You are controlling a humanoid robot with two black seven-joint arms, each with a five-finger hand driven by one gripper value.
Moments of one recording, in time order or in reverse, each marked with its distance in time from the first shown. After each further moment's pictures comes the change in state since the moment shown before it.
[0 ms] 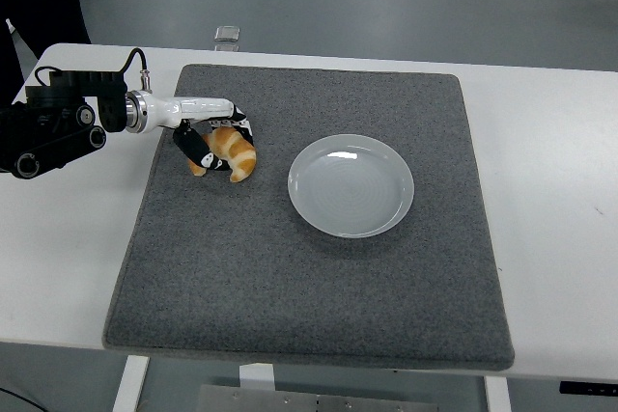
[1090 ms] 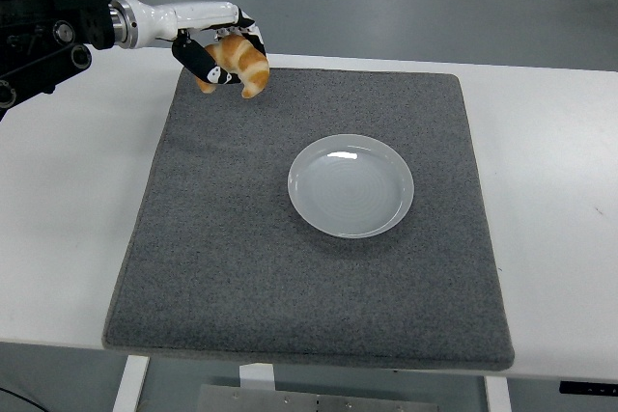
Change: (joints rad) left arm -0.196 0.050 -0.080 -0.019 -0.024 -0.014 -0.027; right arm 0.000 0.000 0.000 0.000 0.000 -0.001 0.000
